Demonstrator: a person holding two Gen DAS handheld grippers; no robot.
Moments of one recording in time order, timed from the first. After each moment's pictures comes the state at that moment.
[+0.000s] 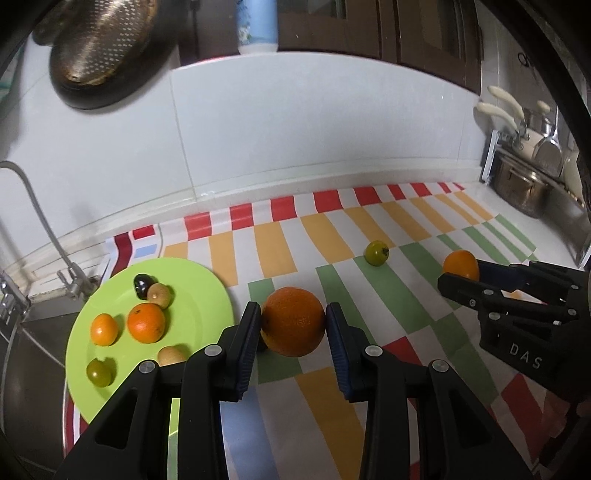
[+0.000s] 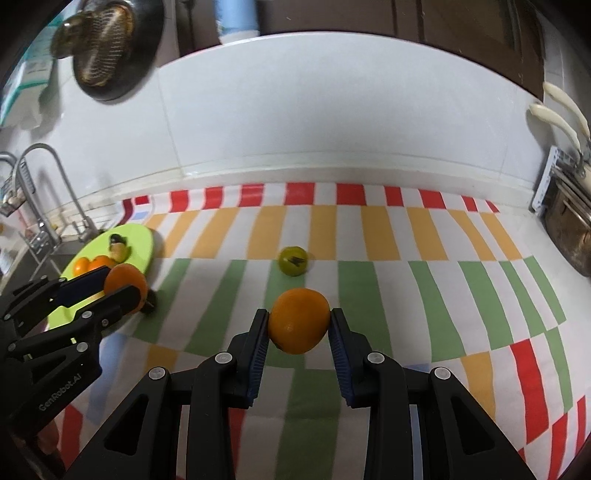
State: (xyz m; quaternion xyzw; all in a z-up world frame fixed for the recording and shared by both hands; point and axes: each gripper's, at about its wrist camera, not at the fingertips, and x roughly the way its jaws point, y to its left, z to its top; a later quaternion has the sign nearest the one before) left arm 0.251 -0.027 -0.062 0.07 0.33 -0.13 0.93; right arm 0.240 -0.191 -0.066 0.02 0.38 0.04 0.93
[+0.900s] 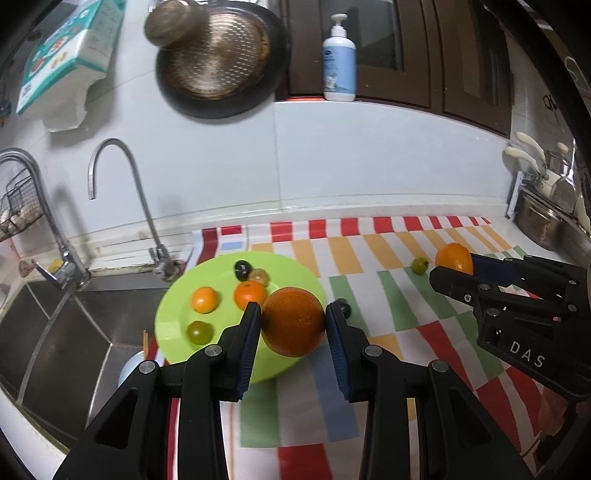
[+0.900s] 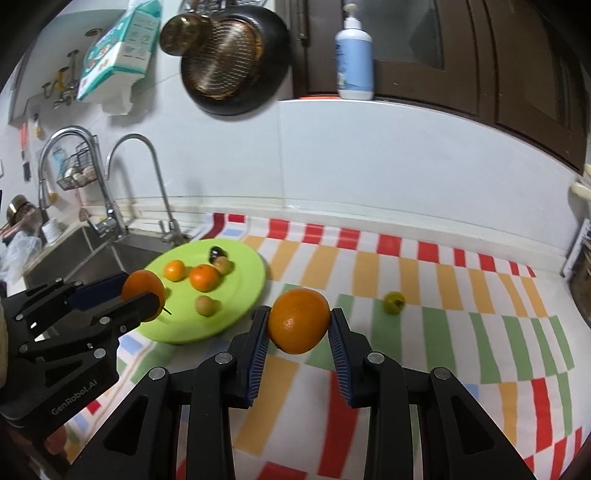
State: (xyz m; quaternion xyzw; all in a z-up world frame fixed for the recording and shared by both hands) left arm 0.181 0.053 -0.028 0.04 0.29 -0.05 0.96; right arm 0.199 -0.102 -0.016 -0.03 0.31 0.15 0.94
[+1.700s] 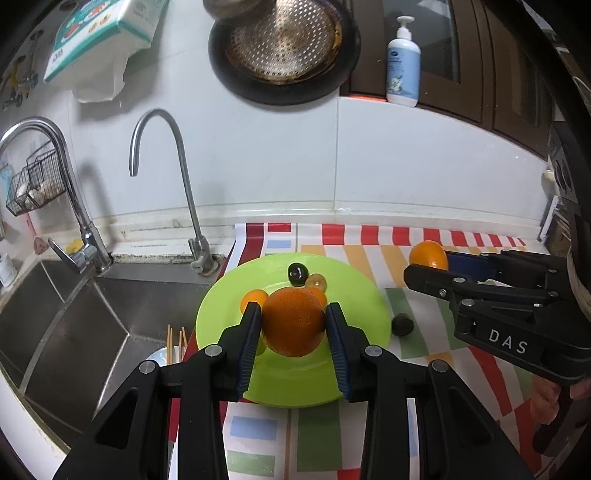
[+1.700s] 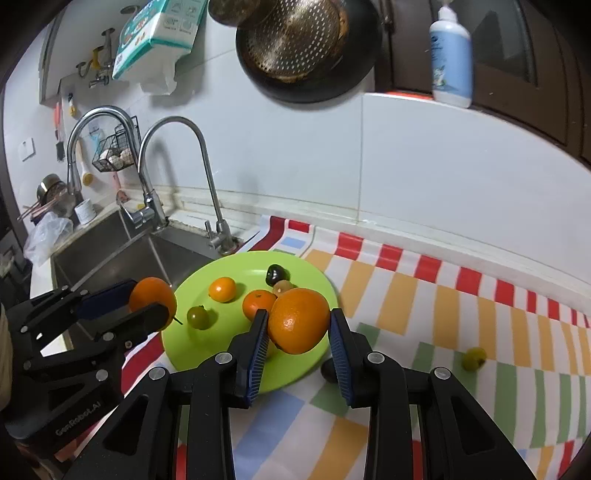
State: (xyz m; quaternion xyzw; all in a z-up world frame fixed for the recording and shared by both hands) left arm 0.214 0.107 -0.038 0.00 0.30 0.00 0.96; right arm 0.261 -0.032 -0.022 -0.05 0.33 0.24 0.91
